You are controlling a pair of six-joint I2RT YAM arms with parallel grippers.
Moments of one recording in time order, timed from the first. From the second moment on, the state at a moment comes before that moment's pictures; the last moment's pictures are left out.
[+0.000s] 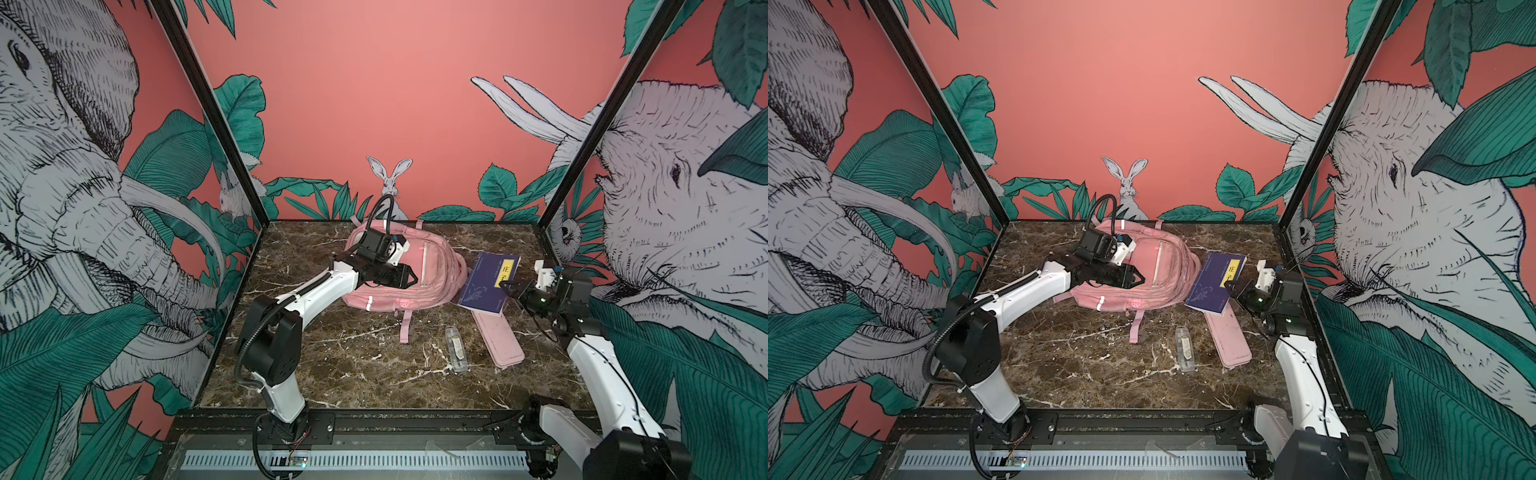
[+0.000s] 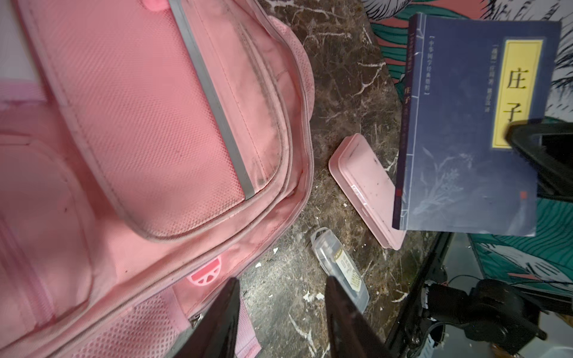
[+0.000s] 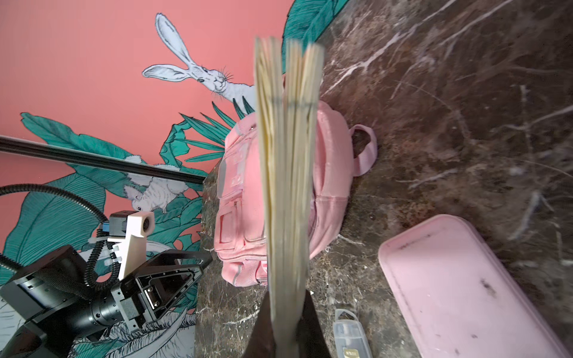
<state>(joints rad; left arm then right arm) -0.61 1.76 1.41 -0.50 0.47 -0.29 -0.17 0.98 0.71 -0.33 -0.66 0.67</state>
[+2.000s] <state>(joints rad) -0.88 2.26 2.13 -0.88 0.06 -0.01 -0.26 0.90 0.65 -0.41 -0.76 0.64</state>
